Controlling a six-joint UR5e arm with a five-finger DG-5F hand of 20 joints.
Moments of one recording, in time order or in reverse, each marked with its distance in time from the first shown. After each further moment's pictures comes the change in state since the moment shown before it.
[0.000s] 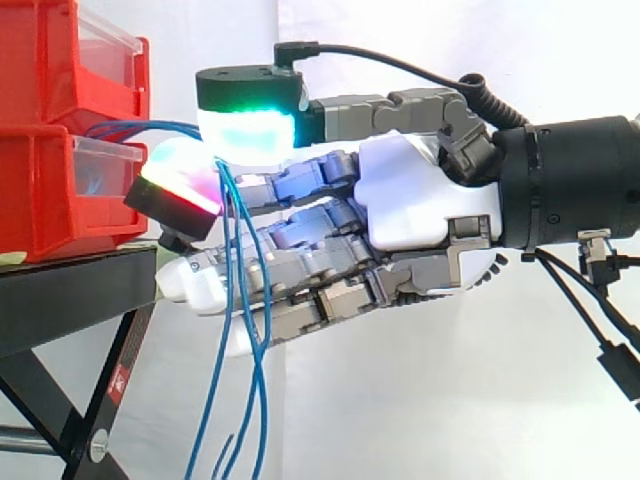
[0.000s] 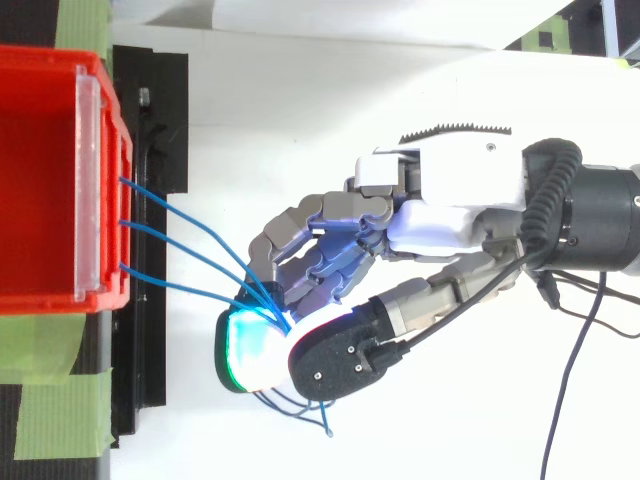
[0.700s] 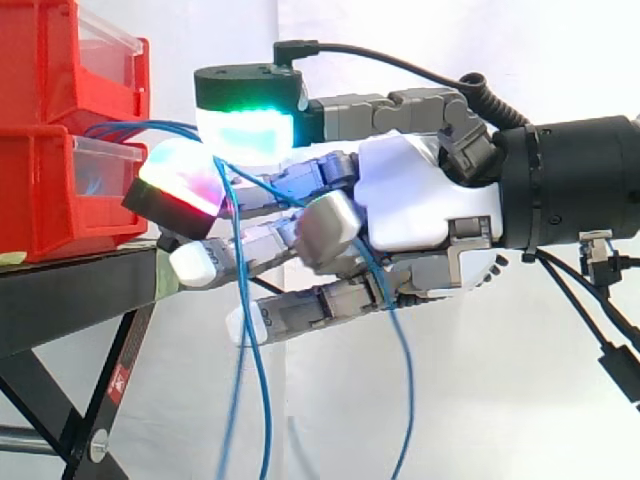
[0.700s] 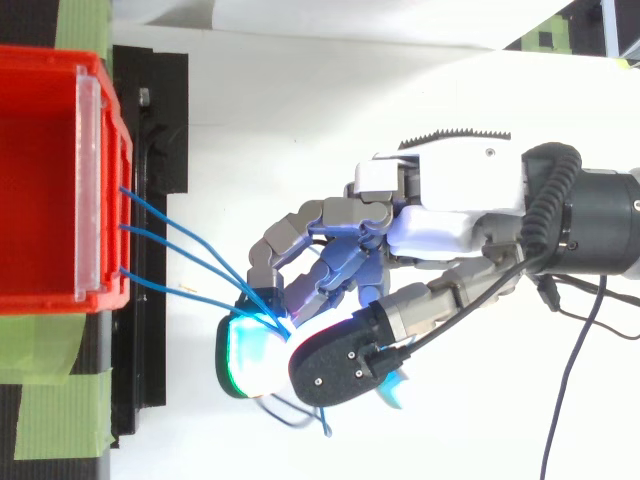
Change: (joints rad) arm 0.004 0.000 0.000 -0.002 0.000 -0.003
